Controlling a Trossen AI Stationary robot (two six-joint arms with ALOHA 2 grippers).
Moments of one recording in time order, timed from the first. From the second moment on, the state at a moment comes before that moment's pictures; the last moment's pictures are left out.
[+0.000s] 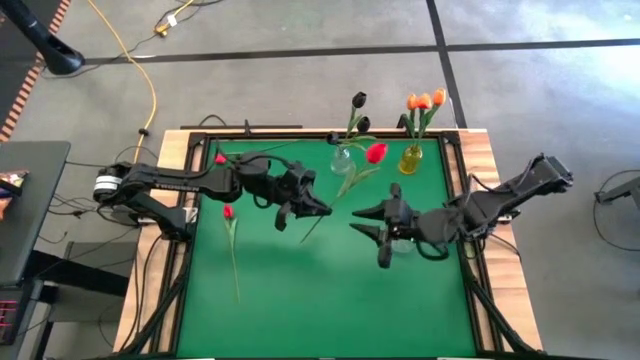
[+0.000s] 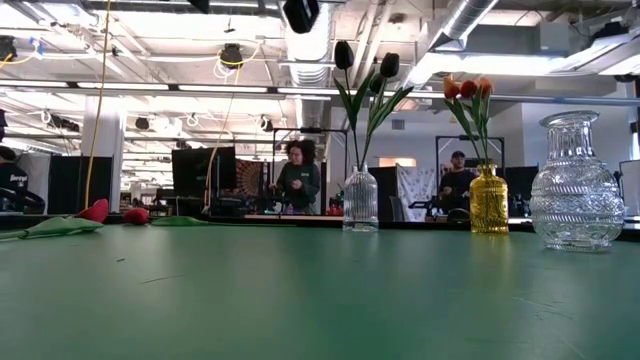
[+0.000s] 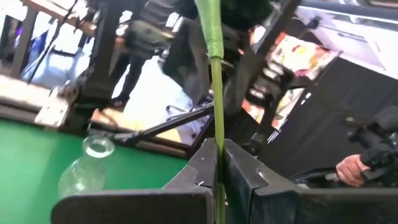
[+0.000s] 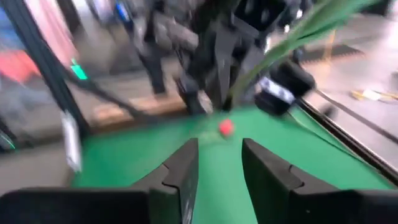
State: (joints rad) left arm 0.10 1.42 1.02 0.43 0.48 -0.54; right arm 0.44 1.23 1.16 -0.17 0.65 0.28
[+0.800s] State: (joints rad) left arm 0.07 1.42 1.02 0.48 0.40 -0.48; right arm 0.20 1.27 1.05 0.28 0.32 0.24
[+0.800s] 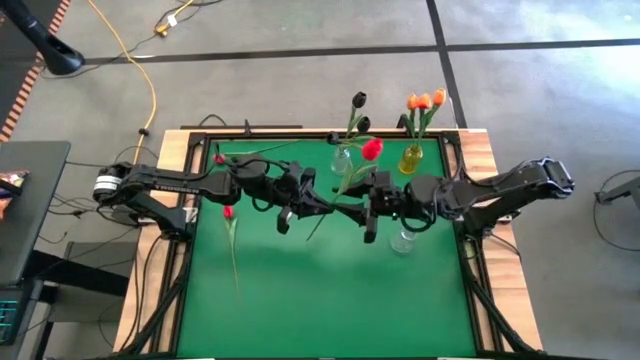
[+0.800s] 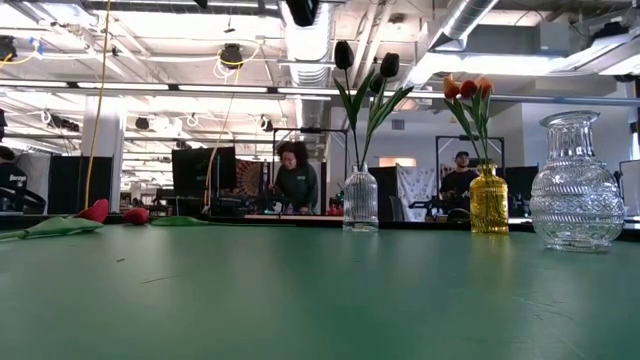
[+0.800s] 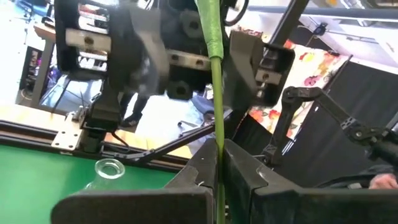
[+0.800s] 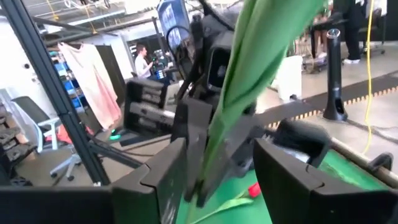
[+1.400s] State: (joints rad) left arm 0.07 1.42 1.02 0.48 0.31 -0.48; right arm 0.19 1.26 1.05 0.27 0.32 0.23
